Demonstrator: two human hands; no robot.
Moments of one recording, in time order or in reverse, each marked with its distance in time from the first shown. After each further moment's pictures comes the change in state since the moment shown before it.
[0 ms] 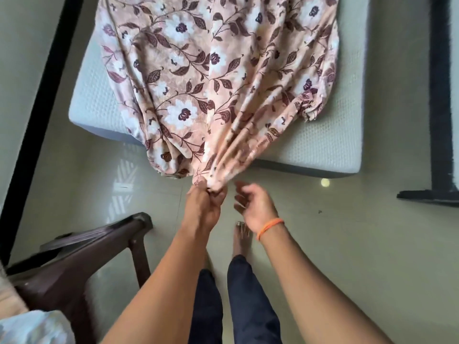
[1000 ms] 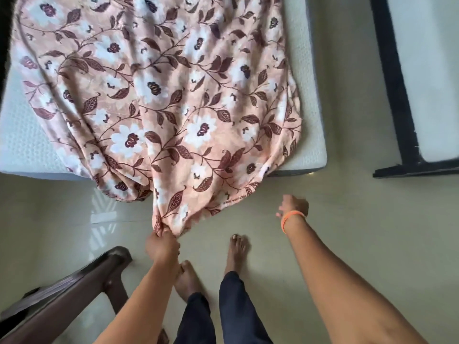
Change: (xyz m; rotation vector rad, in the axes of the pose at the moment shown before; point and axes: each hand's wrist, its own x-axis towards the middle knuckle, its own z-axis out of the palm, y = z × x) left_hand 0.051 -0.036 -0.045 0.925 0.527 0.164; right_hand 0.072 -0.078 -0.149 -0.264 0.860 -0.163
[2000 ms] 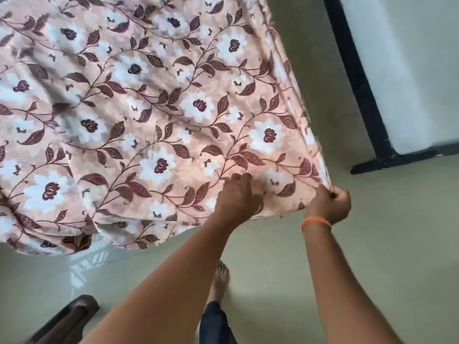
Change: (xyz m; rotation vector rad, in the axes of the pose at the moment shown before) left_hand -0.156 0.097 0.257 0.950 -0.654 1.169; right_hand 0.121 -0.083 -0.102 0.304 0.530 -0.361
